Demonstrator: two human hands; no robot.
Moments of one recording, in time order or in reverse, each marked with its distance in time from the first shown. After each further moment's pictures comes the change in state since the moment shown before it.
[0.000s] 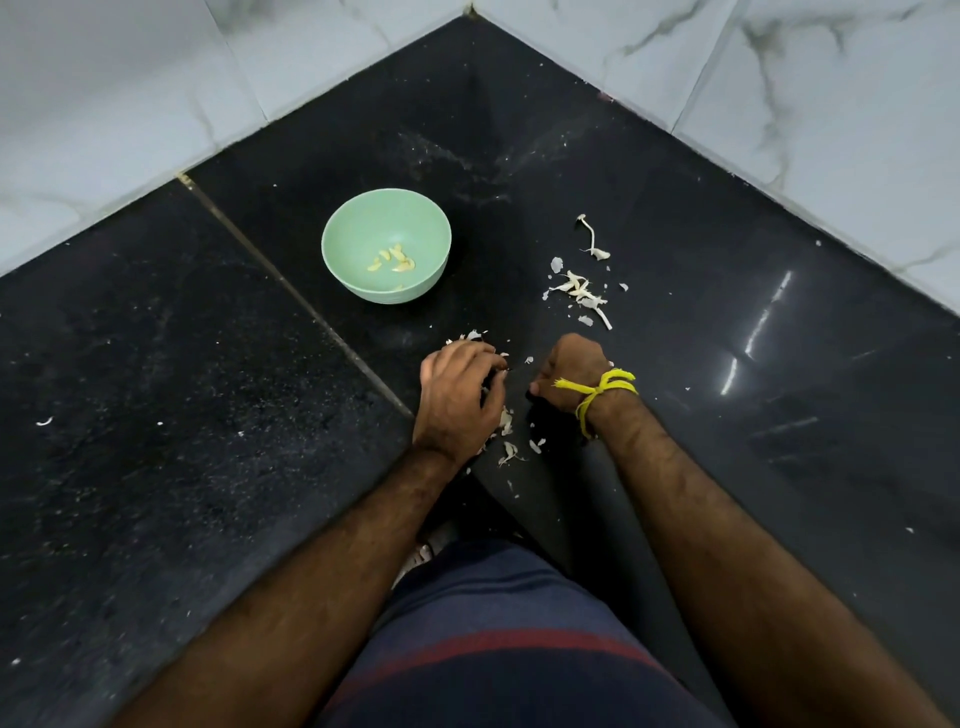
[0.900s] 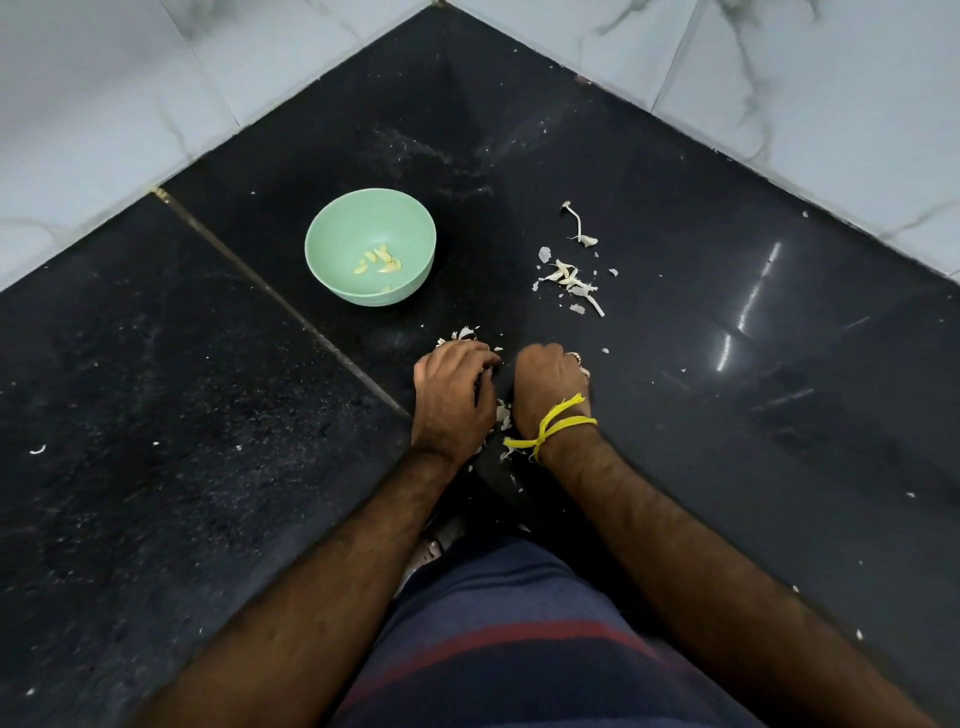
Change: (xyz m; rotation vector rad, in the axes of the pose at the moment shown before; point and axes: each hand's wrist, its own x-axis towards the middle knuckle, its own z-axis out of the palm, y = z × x) left_hand -0.001 0.001 -0.004 -0.023 -0.073 -0.050; right_hand -0.025 -0.018 0.031 -0.361 0.197 -0.084
